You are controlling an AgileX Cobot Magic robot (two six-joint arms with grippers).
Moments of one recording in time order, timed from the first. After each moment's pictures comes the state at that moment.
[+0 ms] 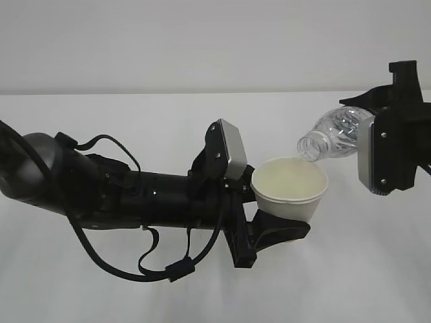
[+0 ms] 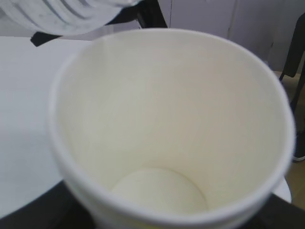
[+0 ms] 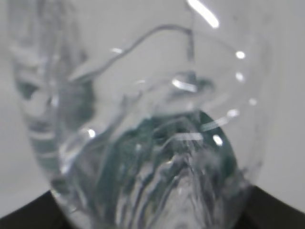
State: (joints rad) left arm -0.68 2.09 -0.99 0.98 -0.98 -0.49; right arm 0.08 1.47 -0.65 -0.87 -0.41 -0.89
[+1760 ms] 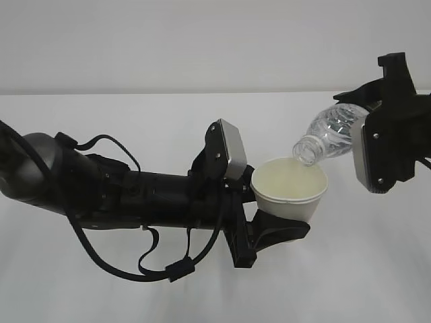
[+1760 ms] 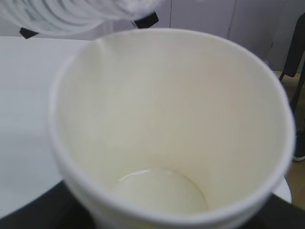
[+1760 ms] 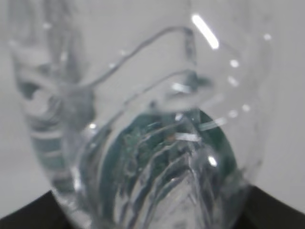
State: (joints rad) left arm -0.68 2.09 -0.99 0.98 -0.98 -0.49; right arm 0.10 1.47 -0.69 -0.90 -0.35 -0.95
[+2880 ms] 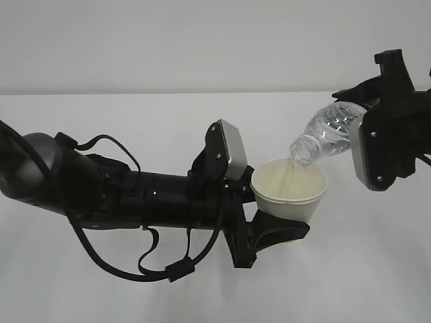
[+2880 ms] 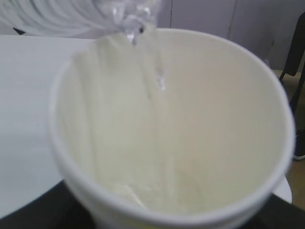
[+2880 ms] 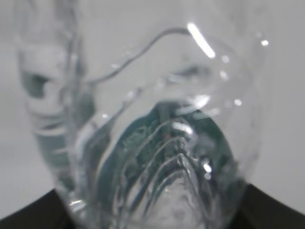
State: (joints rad) left arm -0.68 2.09 -0.99 0.98 -0.97 -0.49; right arm 0.11 1.47 -0.71 -0.91 -0.33 -0.97
